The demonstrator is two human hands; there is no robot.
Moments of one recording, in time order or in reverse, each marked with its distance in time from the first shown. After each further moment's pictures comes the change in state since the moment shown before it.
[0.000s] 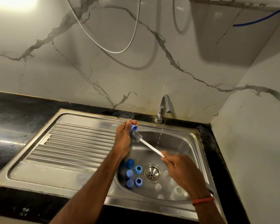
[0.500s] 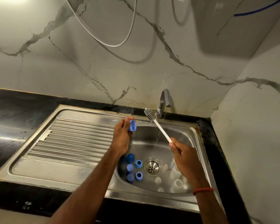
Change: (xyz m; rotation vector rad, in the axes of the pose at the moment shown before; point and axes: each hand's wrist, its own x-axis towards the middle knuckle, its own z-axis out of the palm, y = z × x) left_hand -0.002 -0.011 -0.006 -0.034 0.033 -0.047; right_hand 0.008 0.016 0.005 0.257 0.204 0.162
